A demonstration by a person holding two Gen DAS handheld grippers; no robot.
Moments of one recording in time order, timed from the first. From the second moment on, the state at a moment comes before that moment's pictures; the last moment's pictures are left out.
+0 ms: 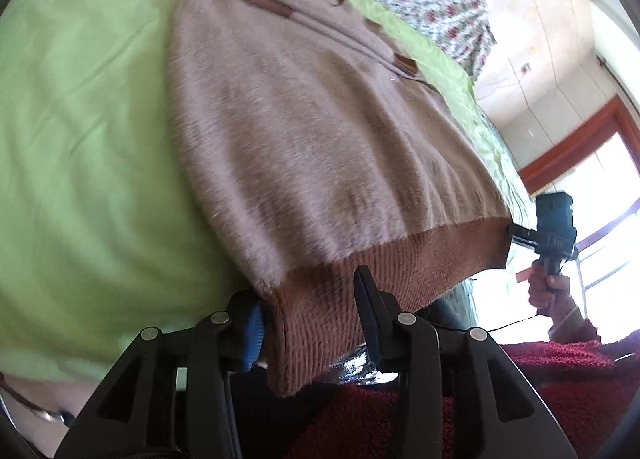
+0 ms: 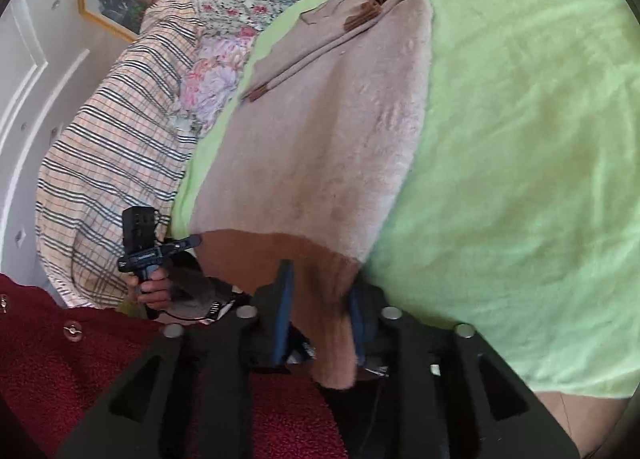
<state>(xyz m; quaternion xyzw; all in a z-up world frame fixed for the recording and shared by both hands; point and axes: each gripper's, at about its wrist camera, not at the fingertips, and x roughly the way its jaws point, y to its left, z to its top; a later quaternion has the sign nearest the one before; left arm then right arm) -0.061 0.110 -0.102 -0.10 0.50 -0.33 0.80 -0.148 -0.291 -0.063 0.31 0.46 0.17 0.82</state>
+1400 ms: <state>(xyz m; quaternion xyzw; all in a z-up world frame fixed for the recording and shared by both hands) 0.221 0.095 0.057 -0.17 0.29 -0.27 0.90 0.159 -0.403 0.022 0.37 0.31 0.11 0.87</state>
